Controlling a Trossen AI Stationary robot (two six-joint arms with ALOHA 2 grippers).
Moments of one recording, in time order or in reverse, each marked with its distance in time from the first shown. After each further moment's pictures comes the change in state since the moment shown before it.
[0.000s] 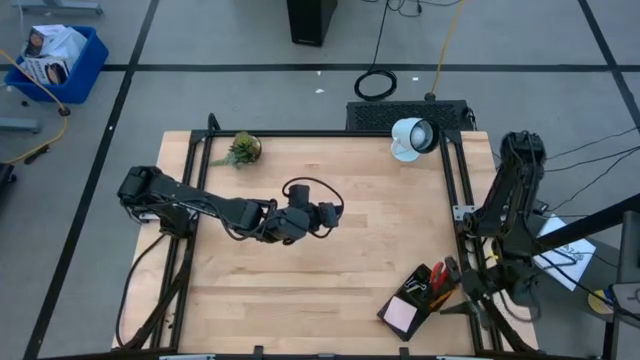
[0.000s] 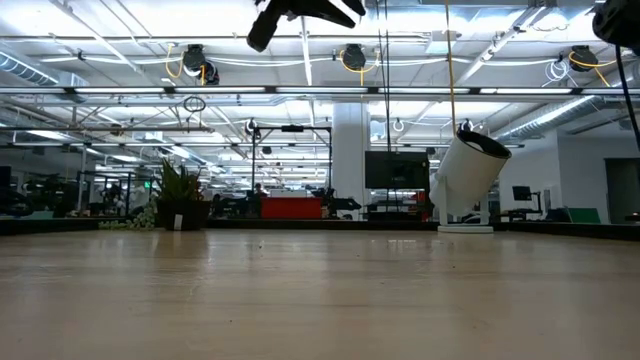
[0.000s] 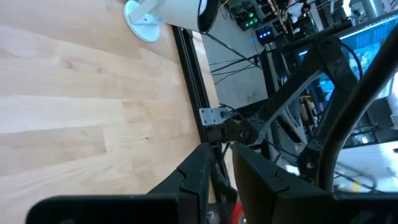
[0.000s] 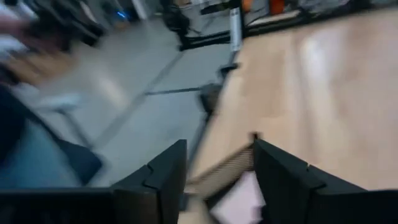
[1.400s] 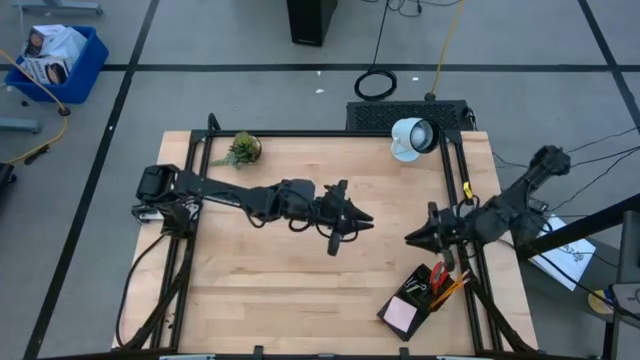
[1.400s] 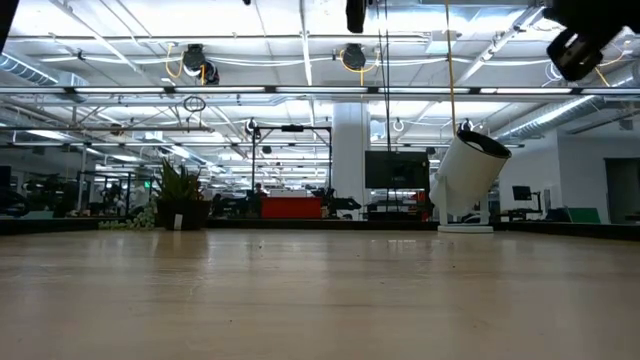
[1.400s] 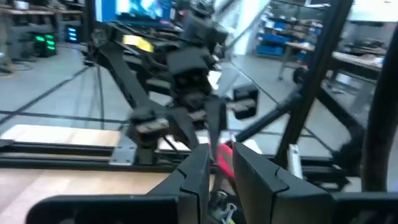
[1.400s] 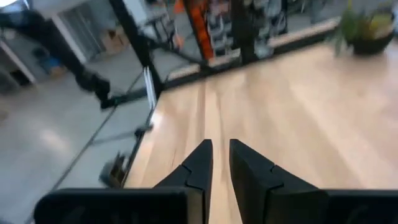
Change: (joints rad) left arm 0.159 0.122 0.001 0.519 0.725 1.263; right arm -0.706 -0.521 -0.020 -0.264 -0.425 -0.190
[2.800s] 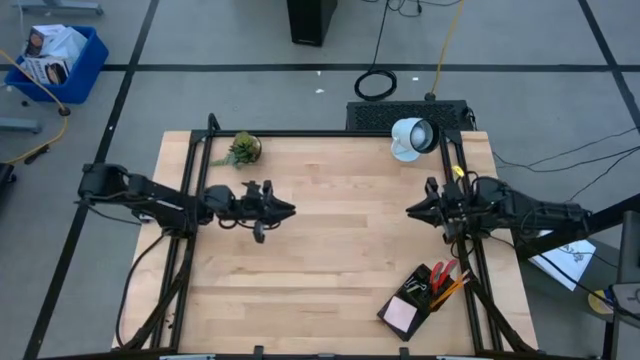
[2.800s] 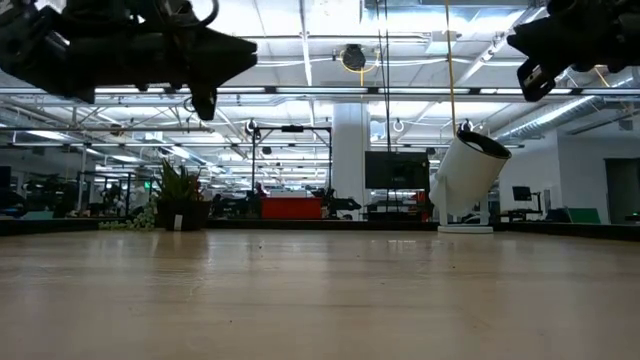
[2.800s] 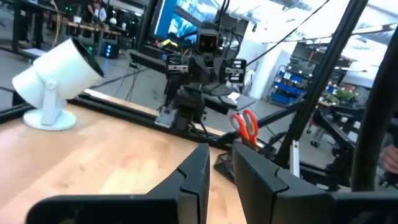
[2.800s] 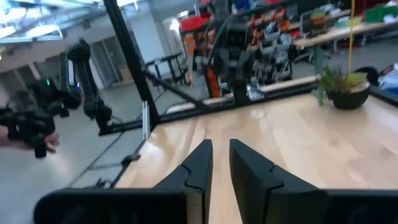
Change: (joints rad) left arm 0.079 -0.497 -1.013 0.650 -0.048 -0.181; right arm -0.803 -0.308 -0.149 0.089 -0.794 -0.261
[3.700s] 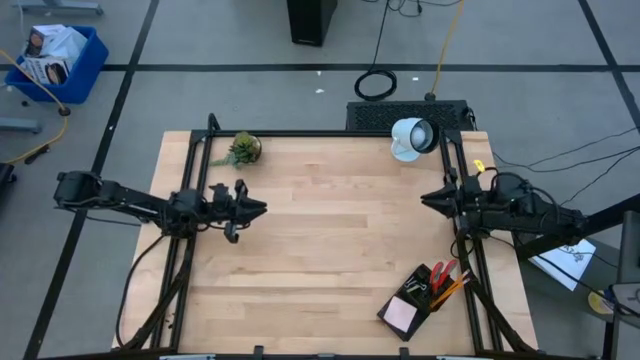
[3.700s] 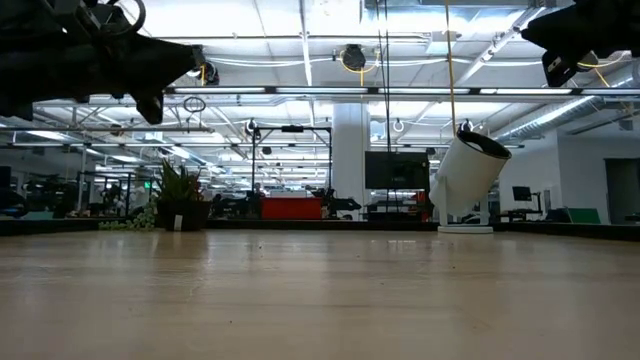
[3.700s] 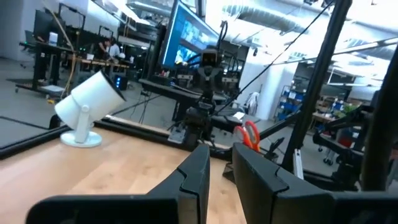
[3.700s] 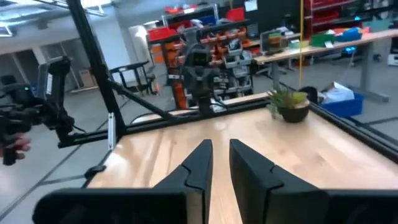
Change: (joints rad) left arm -0.030 -0.374 -0.296 0.037 -0.078 0.067; right arm -0.032 -0.173 0.115 -0.268 0.122 -0.066
